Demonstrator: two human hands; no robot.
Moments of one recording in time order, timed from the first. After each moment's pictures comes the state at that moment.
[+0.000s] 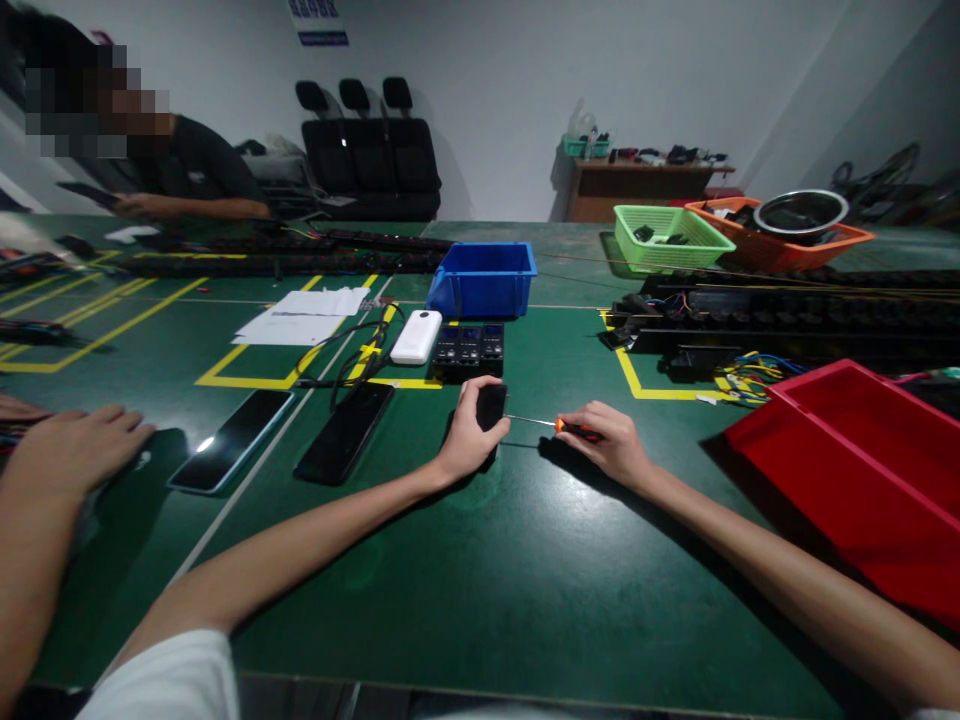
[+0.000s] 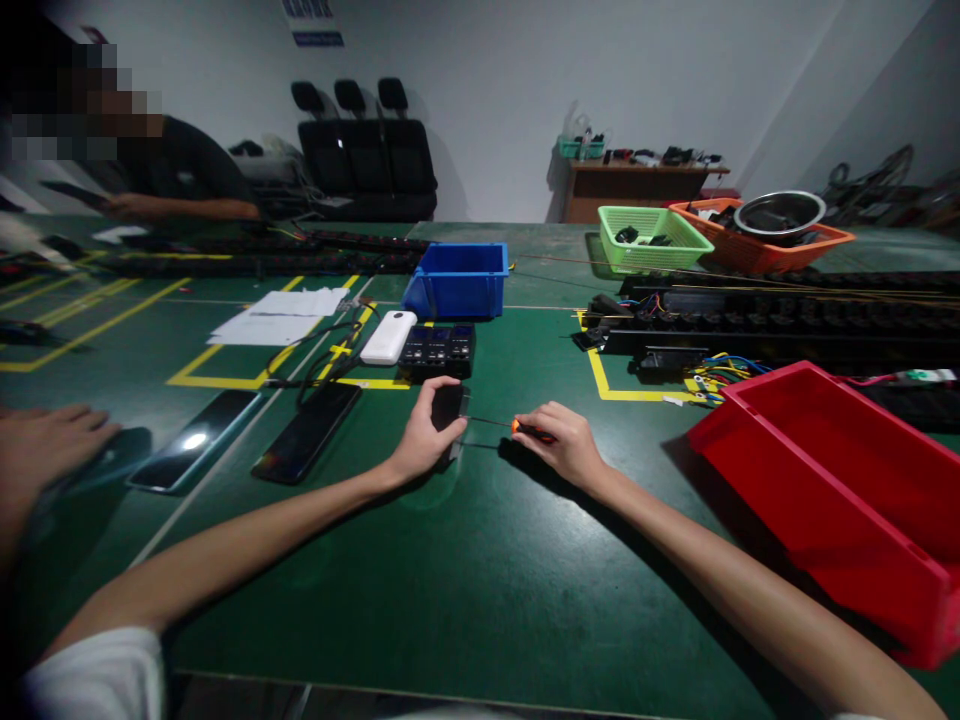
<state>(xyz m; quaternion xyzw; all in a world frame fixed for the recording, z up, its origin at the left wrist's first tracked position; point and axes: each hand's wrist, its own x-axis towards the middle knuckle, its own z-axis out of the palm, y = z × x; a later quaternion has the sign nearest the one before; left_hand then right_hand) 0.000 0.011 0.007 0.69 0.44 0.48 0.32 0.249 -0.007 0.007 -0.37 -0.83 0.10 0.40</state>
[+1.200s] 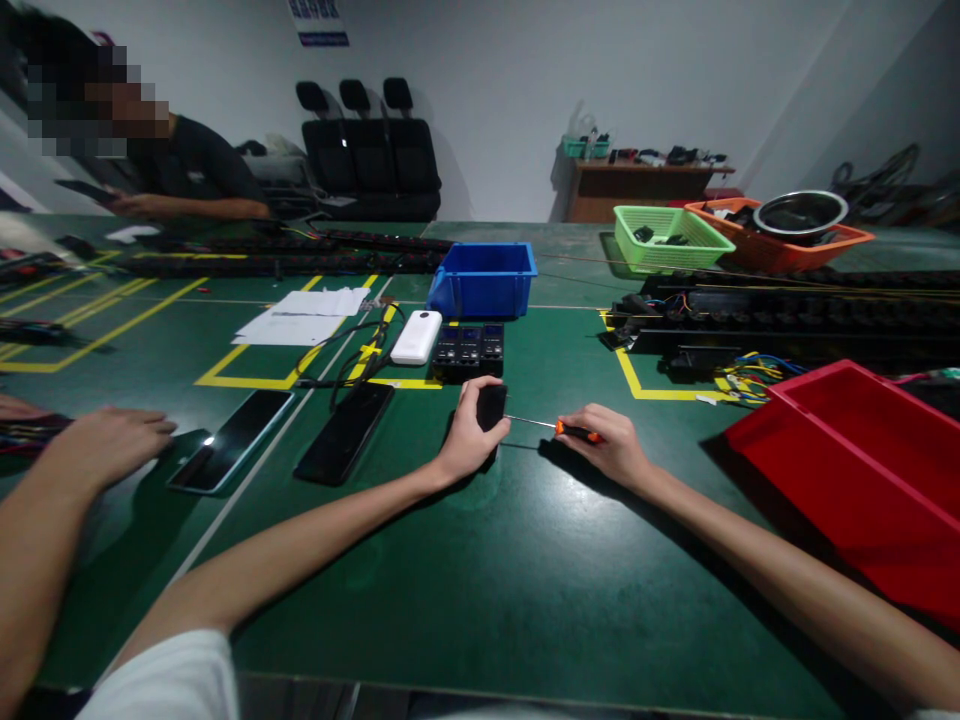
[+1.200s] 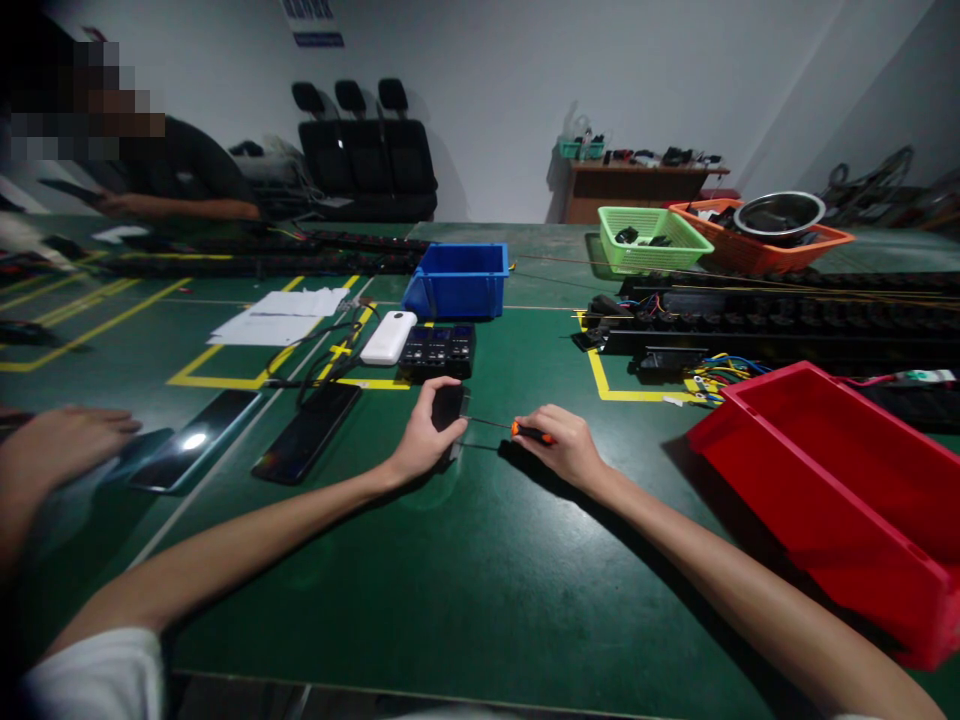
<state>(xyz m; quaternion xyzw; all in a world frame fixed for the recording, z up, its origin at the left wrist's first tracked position) 0.000 0.012 0.007 0.70 0.44 0.47 0.31 0.250 -0.006 0.003 -0.35 -0.84 0.09 0.42</state>
